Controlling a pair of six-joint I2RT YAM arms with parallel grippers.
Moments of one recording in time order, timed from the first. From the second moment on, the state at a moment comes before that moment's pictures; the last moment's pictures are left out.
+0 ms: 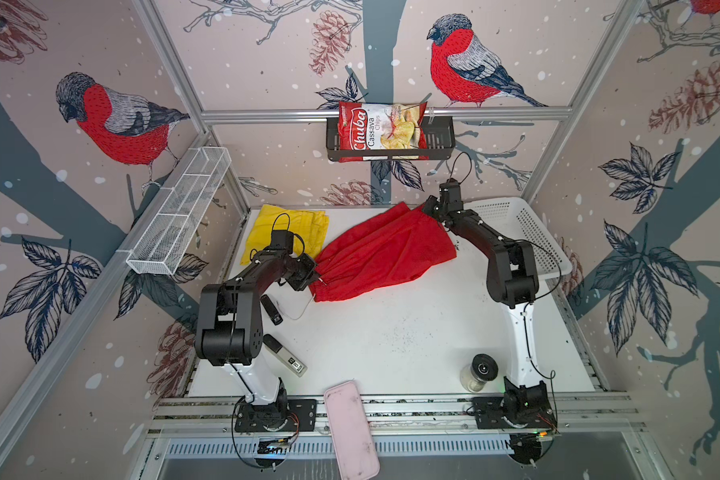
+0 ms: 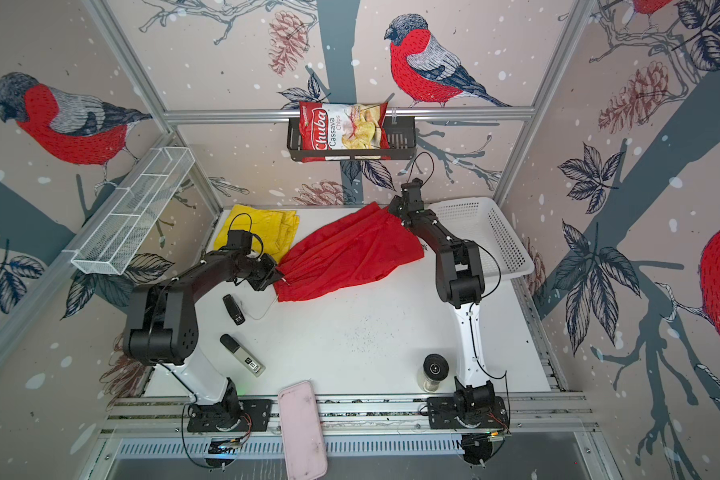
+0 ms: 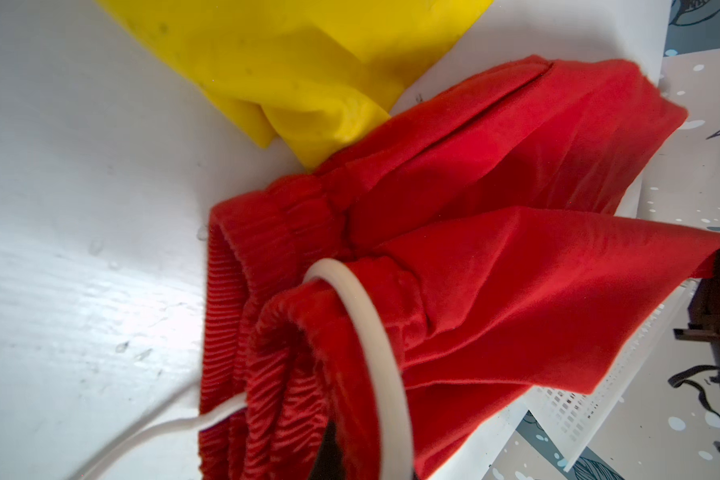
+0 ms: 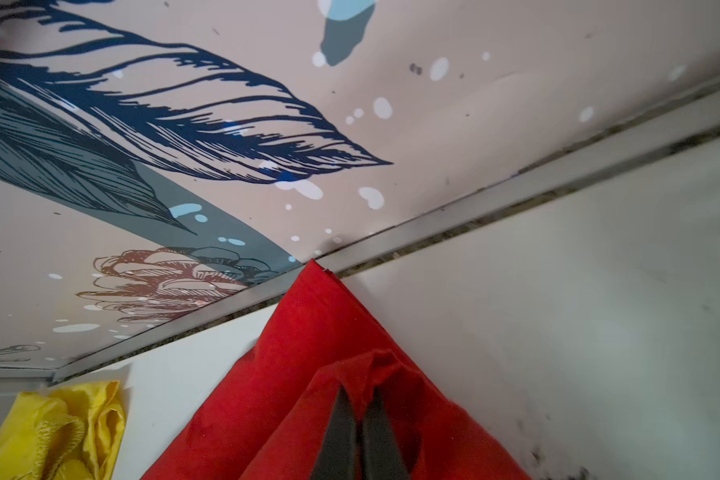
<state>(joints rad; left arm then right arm) 0.00 1.72 1.09 -0.52 0.46 -0.83 0.29 2.41 2.01 -0.12 -0.03 0.58</state>
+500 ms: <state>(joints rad) 0.03 1.68 1.20 -0.55 0.44 -0.83 0.28 2.57 2.21 -0.15 -0.09 0.60</state>
